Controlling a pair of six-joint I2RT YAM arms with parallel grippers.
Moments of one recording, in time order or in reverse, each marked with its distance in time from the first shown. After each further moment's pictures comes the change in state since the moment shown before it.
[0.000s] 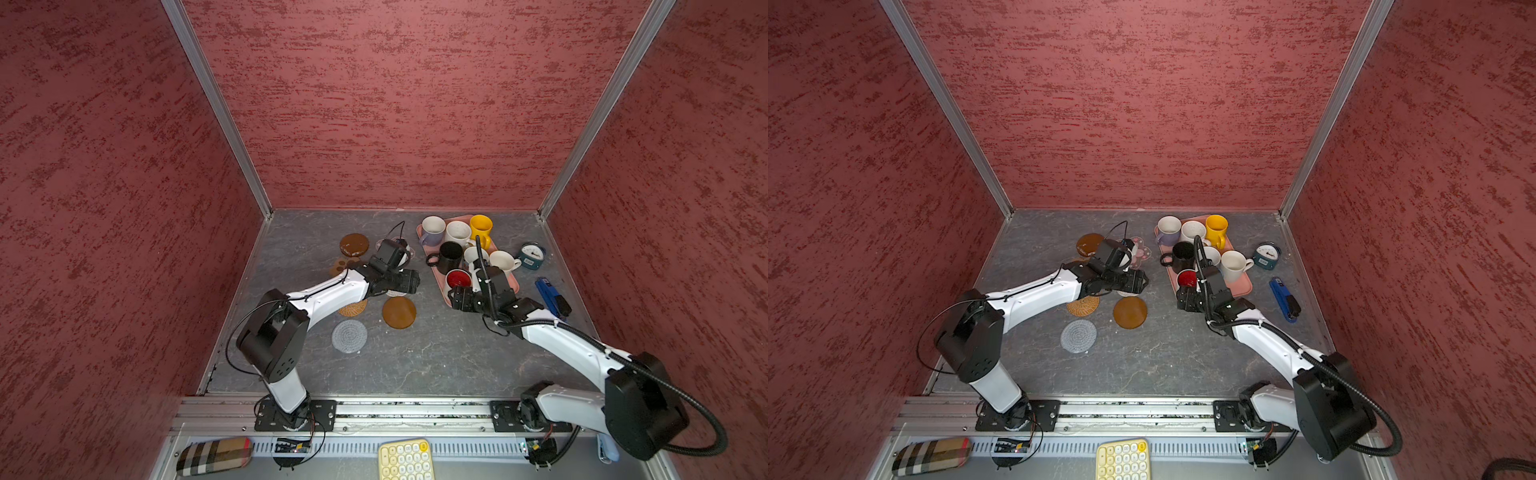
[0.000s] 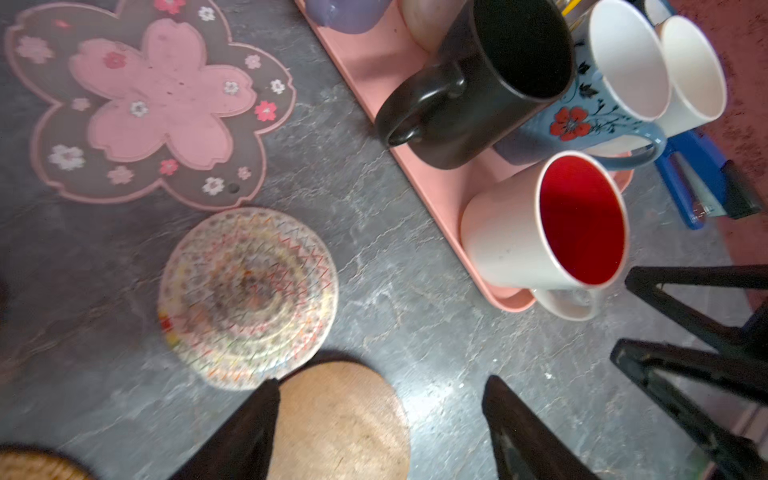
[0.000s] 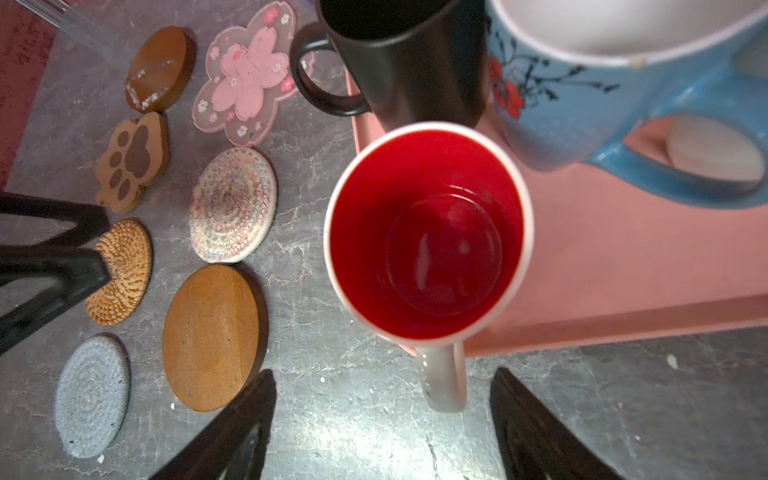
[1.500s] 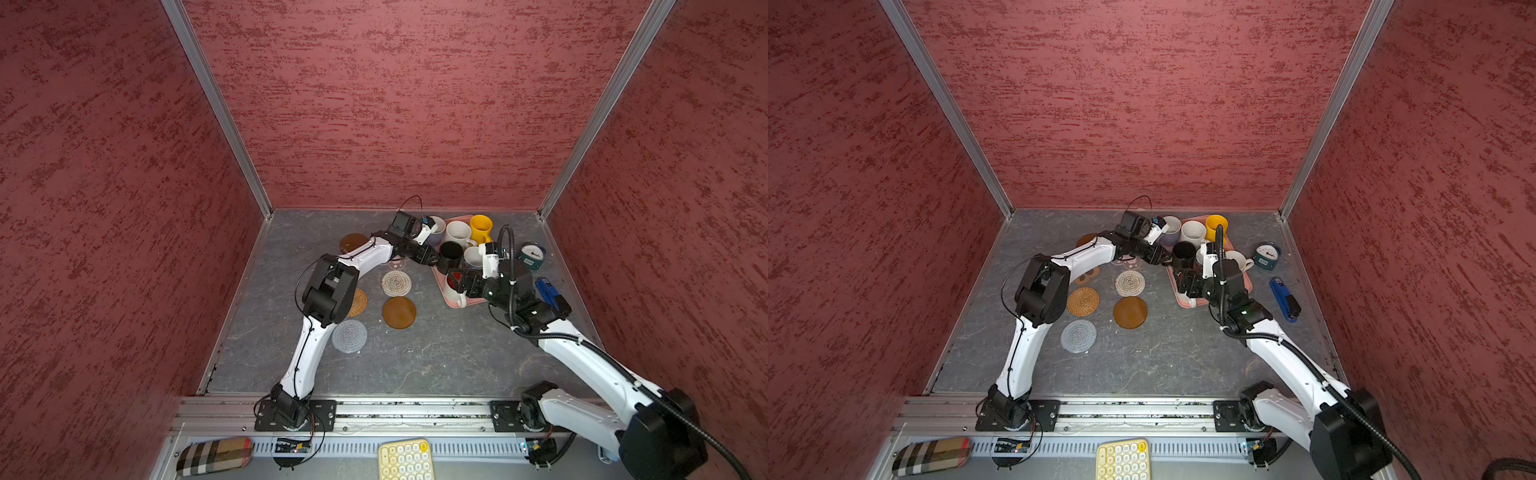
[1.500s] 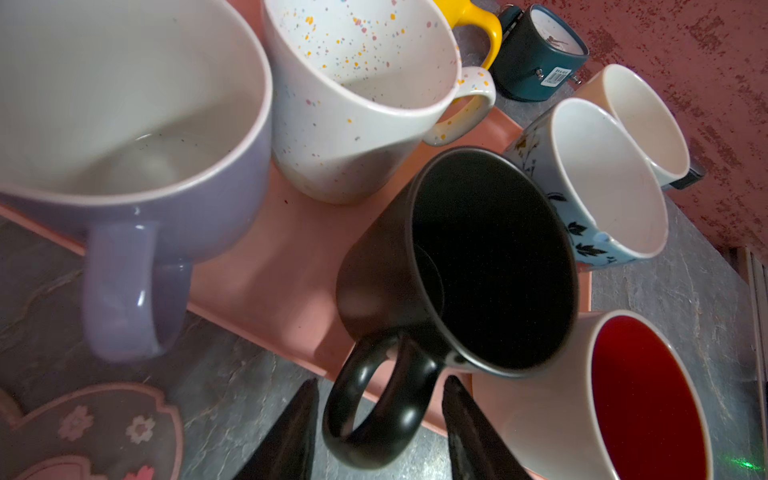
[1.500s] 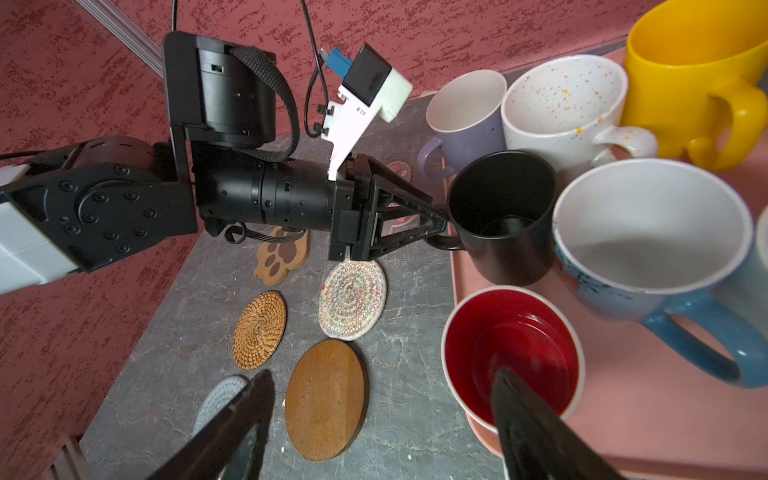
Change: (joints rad) left arm 0.100 0.584 0.642 -0.011 0.375 0.377; right arm -0.050 -0.155 0.002 0.192 -0.132 -0.016
